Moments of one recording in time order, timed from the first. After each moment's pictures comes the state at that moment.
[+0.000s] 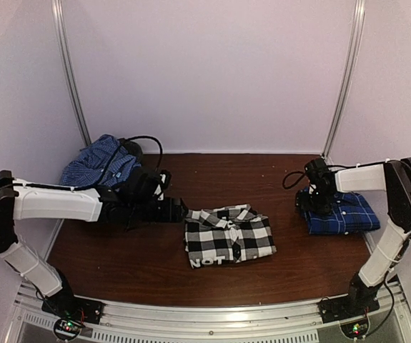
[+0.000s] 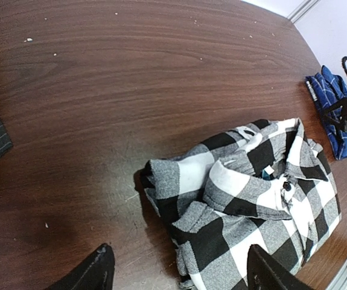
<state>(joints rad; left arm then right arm) -0.83 1.53 0.90 -0.09 -0.08 -0.61 0.21 1.68 0.96 -0.42 0.19 0.42</state>
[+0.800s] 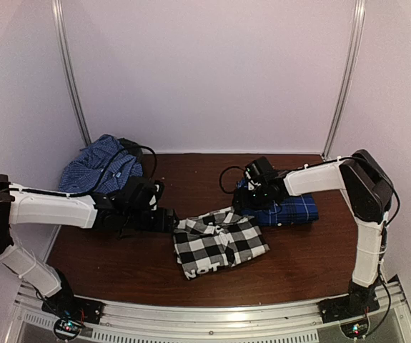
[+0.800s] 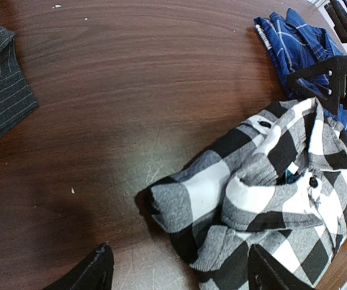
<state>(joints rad) -0.83 1.48 0.81 -0.14 -0.12 -0.60 0.60 2.00 1.27 -0.19 0.01 0.51</state>
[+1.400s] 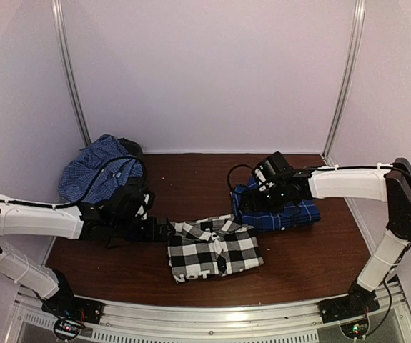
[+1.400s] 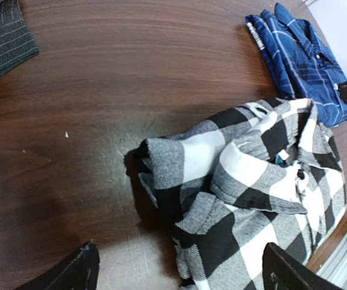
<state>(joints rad) -0.83 1.35 0.67 -0.12 -0.04 -0.69 0.67 1.70 1.13 -0.36 0.02 0.50</state>
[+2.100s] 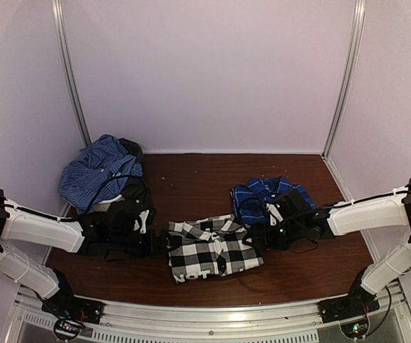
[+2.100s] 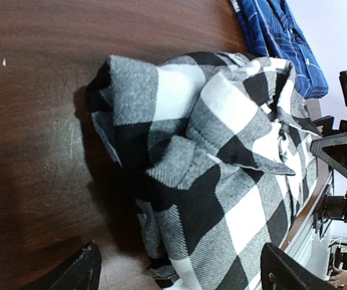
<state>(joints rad) -0.83 1.34 0.49 0.15 0.19 -0.83 0.76 1.45 0.66 -0.11 -0.19 0.73</state>
